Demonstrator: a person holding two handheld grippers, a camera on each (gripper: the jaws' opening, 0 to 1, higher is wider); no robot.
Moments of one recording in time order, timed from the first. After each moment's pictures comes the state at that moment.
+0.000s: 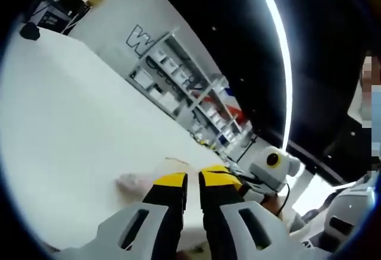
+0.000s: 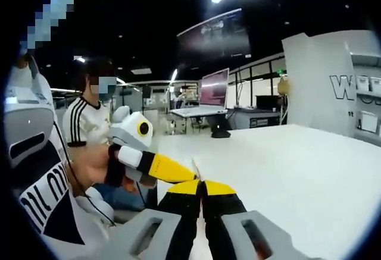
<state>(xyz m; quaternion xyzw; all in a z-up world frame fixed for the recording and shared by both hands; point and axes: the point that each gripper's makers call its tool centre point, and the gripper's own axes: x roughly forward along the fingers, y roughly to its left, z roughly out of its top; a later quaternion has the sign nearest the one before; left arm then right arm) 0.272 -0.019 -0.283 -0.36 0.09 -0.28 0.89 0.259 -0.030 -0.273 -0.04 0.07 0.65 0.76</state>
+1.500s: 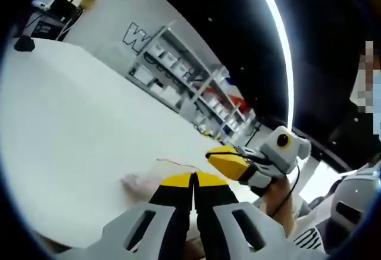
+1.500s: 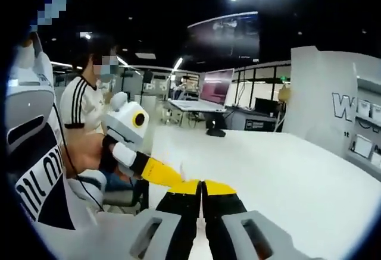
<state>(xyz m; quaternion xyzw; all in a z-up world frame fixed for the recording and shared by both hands) 0.264 -0.017 -0.293 -0.31 0.12 -0.28 0.90 0.260 -0.035 -0.258 -0.12 0.04 0.64 0.76</state>
